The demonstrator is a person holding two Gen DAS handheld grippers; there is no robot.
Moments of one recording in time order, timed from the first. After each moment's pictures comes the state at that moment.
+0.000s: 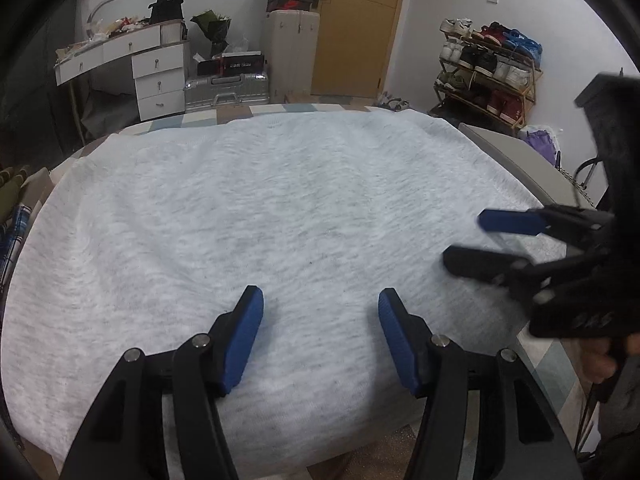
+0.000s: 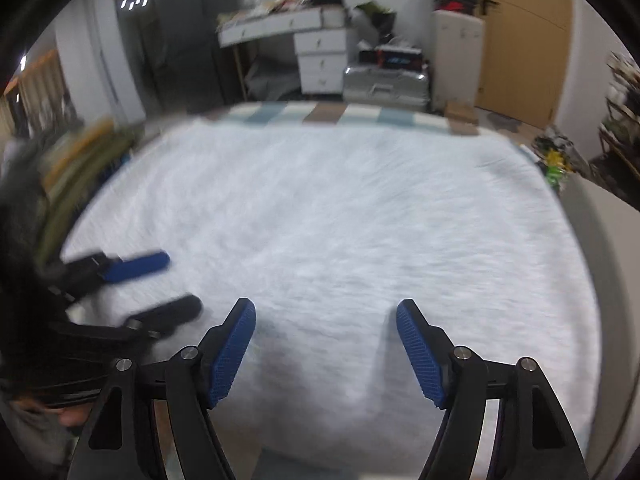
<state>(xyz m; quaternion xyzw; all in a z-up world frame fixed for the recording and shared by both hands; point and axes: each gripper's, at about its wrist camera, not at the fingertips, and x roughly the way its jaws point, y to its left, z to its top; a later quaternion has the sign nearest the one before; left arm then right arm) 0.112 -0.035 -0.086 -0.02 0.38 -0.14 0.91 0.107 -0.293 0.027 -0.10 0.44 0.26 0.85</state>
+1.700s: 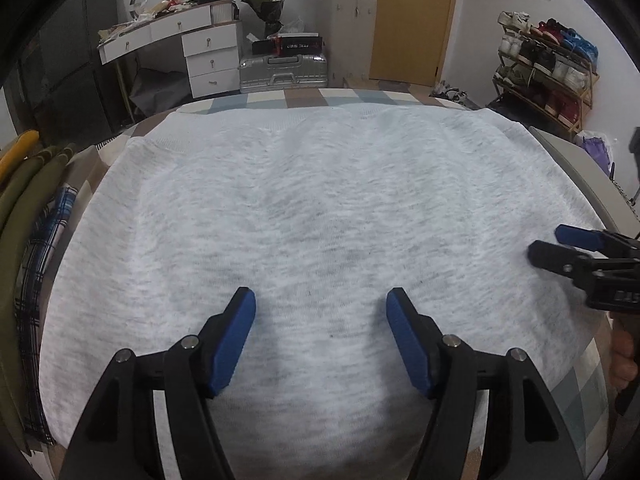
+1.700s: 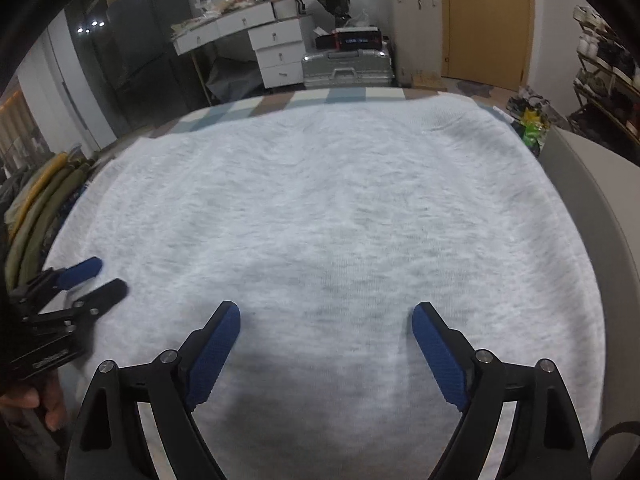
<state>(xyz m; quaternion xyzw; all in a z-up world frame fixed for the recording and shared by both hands) 0.138 -0.011 -0.086 -0.02 0.42 -0.03 0.91 0.143 -0.332 0.005 -0.04 0.47 0.21 0.85</state>
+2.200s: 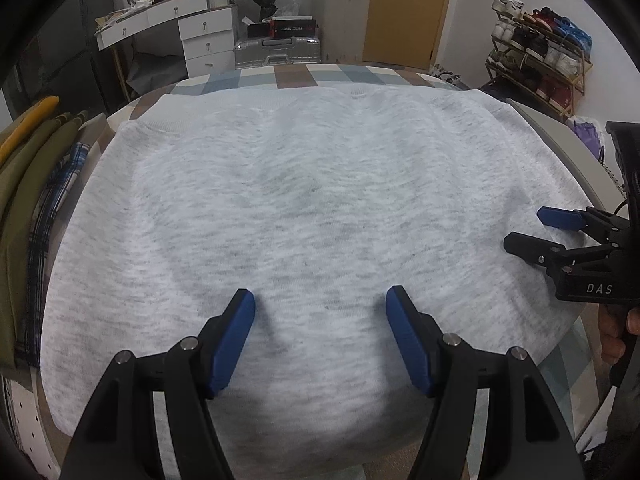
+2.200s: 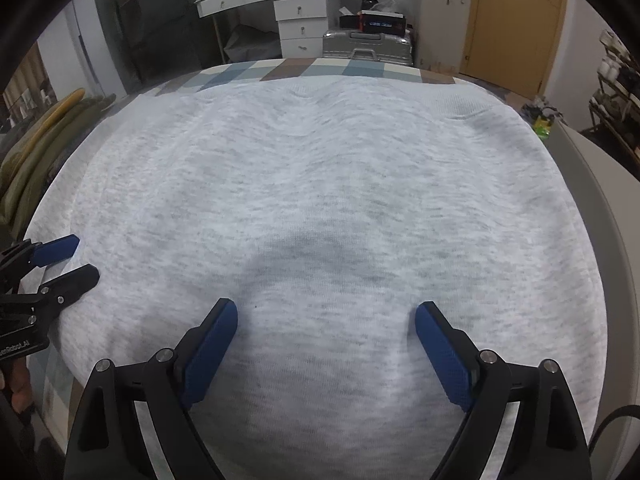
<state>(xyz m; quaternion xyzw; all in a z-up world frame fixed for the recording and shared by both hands) 0.072 -0.028 -0.085 -0.02 0.44 -0.04 0.90 0.095 -0.348 0.003 -0.10 0.48 0.24 0.84</state>
